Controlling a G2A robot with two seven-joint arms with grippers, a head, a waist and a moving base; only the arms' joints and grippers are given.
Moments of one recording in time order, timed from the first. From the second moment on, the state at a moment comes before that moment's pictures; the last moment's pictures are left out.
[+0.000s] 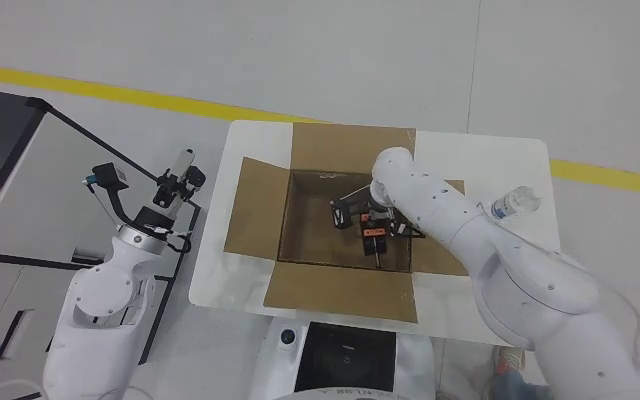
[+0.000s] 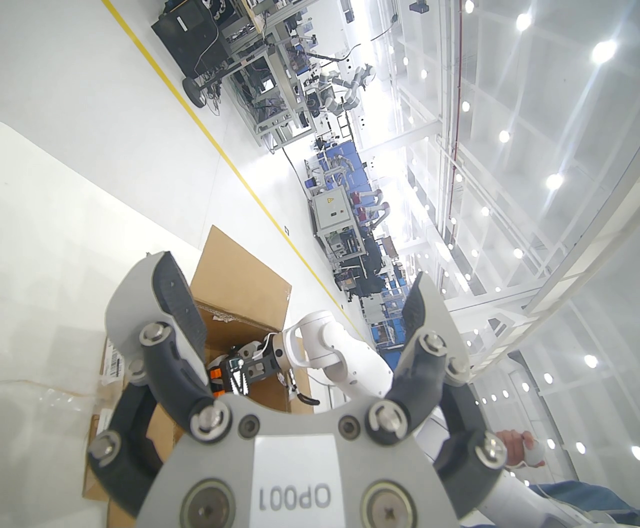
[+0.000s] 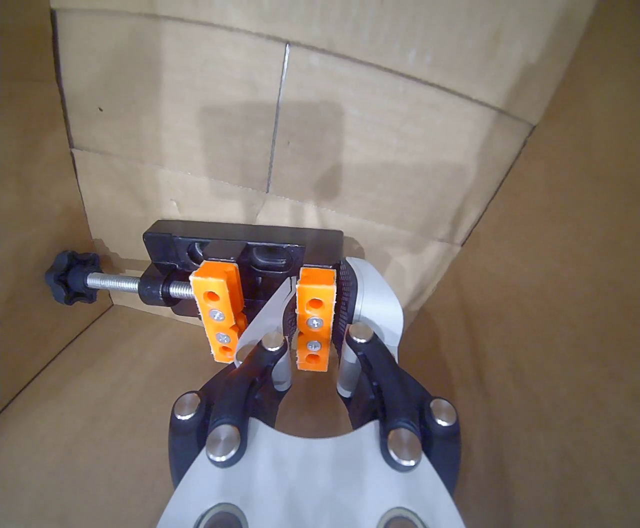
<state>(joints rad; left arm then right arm) 1.80 -1.13 -1.81 -2.02 -0.14 -0.17 -0.35 -0.41 -1.54 0.17 -0.54 -1.24 -1.01 0.57</state>
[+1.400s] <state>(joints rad) 1.80 -1.13 -1.81 -2.02 -0.14 -0.17 -0.35 -1.18 -0.73 1.28 -2.00 -1.26 -0.87 0.47</state>
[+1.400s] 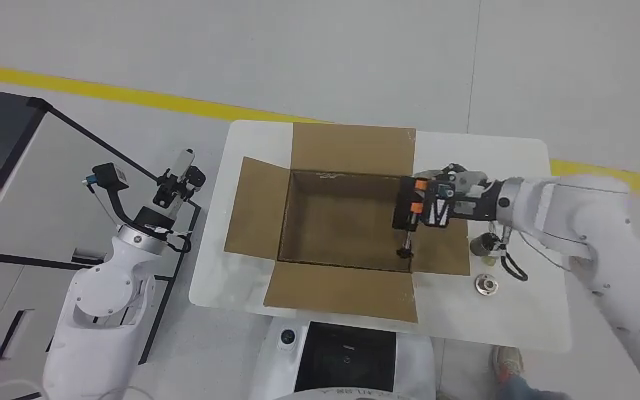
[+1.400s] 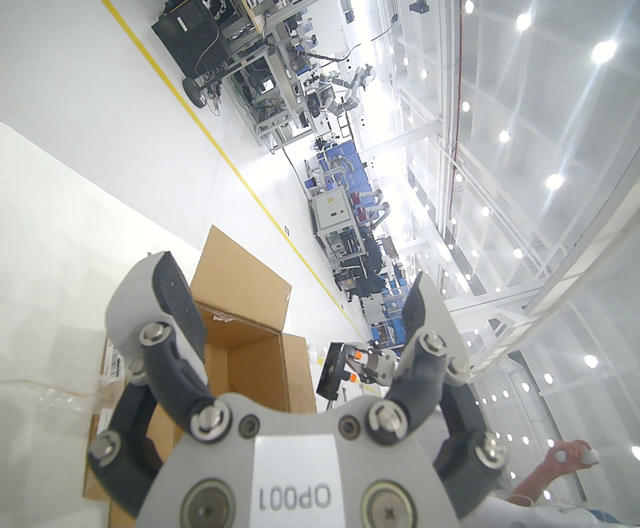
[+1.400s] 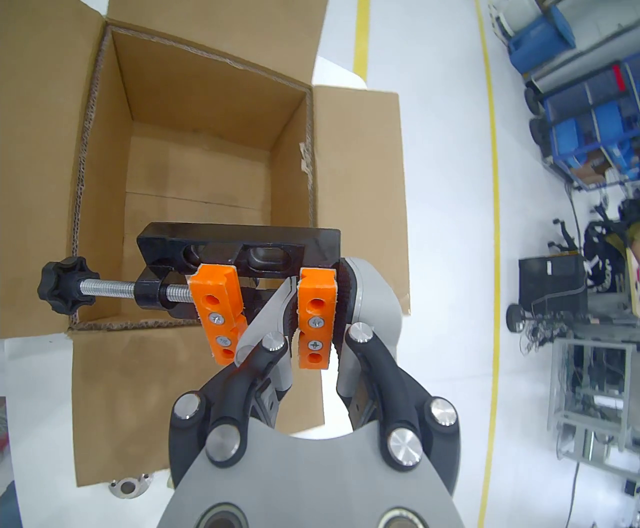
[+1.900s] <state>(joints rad) 1.80 -1.13 -1.81 -2.02 -0.14 -0.17 -0.35 -1.94 -0.73 1.97 -2.25 -1.10 -0.59 0.58</state>
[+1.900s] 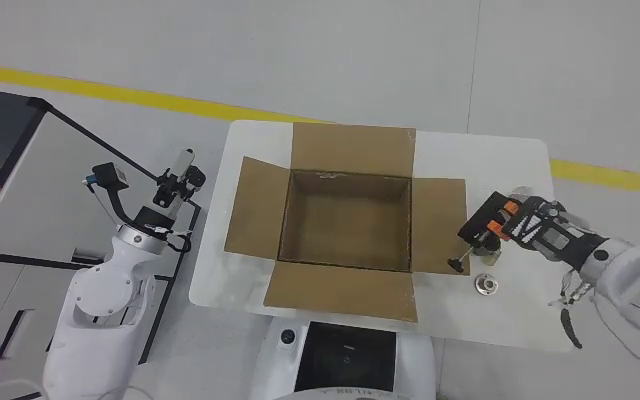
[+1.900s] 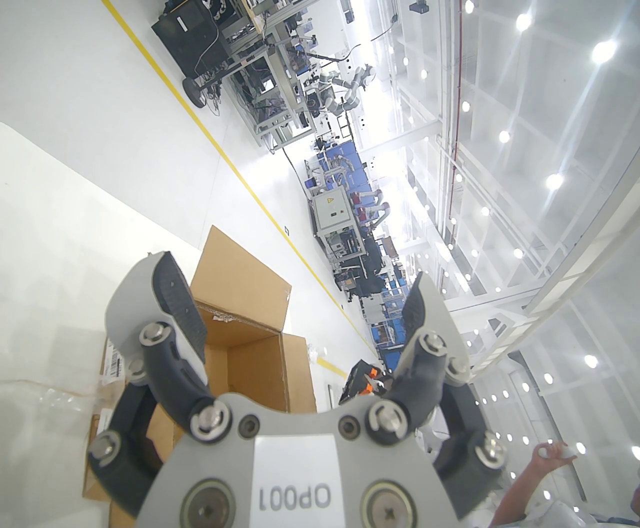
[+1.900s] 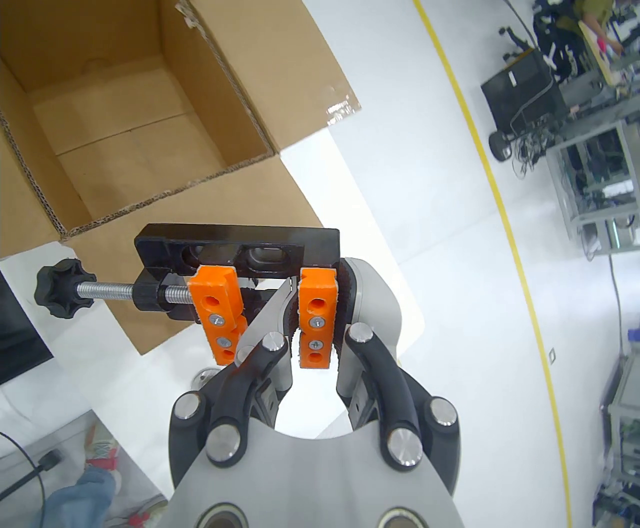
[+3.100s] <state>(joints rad) 1.80 -1.13 -1.81 -2.02 -0.14 -0.17 -0.35 -2.35 -0.85 2.41 -1.90 -0.90 -0.79 0.45</state>
